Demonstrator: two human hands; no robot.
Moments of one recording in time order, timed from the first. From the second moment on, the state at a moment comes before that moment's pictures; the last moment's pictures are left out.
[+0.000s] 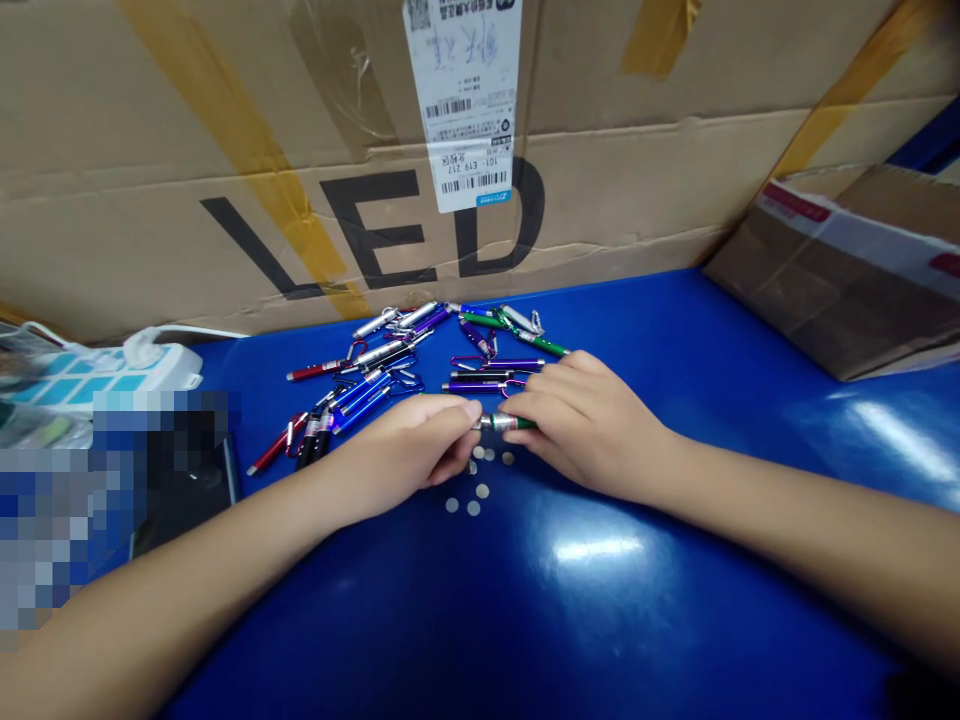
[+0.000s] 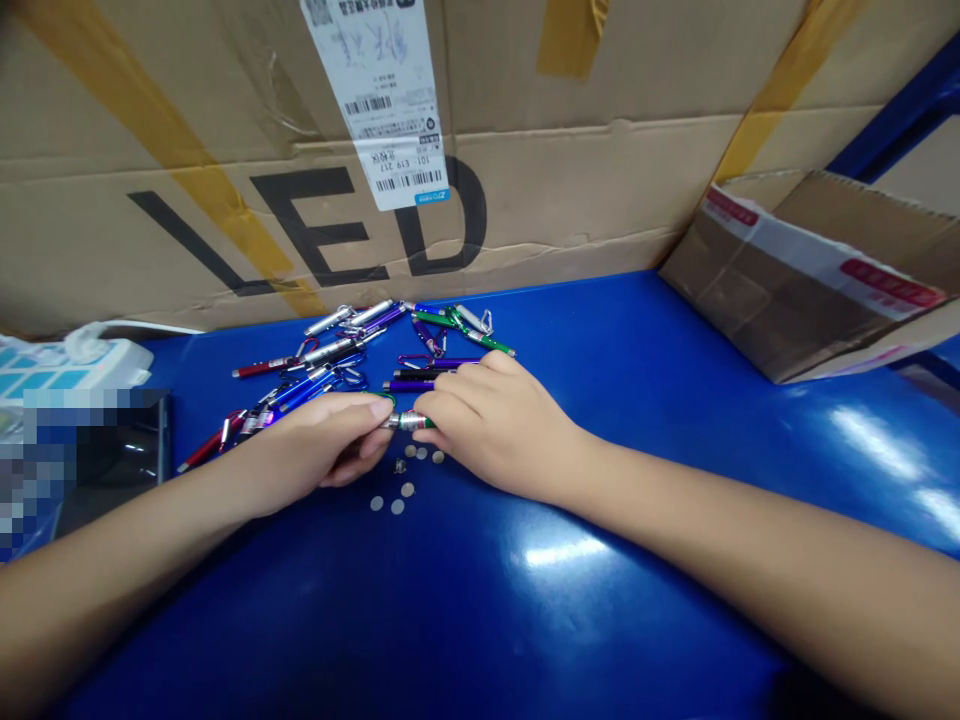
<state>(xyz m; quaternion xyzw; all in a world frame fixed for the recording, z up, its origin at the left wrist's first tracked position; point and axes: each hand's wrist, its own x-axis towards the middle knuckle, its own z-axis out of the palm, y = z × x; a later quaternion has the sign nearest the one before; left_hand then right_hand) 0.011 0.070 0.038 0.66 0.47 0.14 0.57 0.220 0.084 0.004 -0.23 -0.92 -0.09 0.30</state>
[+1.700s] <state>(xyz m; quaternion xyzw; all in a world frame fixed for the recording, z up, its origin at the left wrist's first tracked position) -0.001 0.087 0.026 0.93 0.34 0.03 0.11 0.228 0.093 0.014 -0.30 -0.94 0.14 0.12</state>
